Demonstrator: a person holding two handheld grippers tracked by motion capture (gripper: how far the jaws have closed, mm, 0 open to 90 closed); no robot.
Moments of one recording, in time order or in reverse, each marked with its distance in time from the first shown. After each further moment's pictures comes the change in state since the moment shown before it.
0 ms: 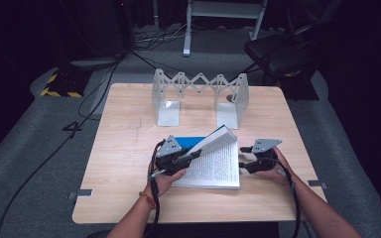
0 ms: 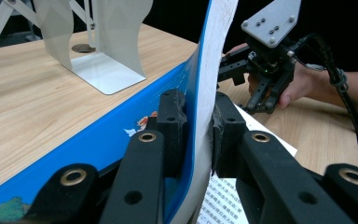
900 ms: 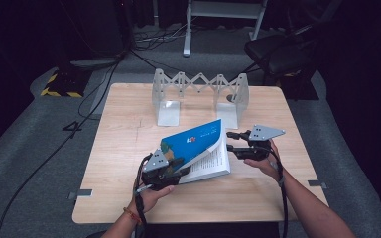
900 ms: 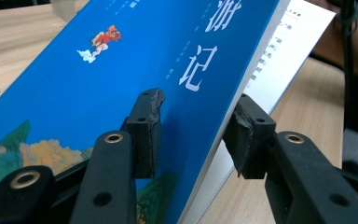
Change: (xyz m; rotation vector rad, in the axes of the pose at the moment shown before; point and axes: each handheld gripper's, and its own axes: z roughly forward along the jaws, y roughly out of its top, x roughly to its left) left arm -0.009 -0.028 -0.041 0.067 0.022 -0.034; right arm 0.023 0.080 -0.016 -0.303 -0.018 0.023
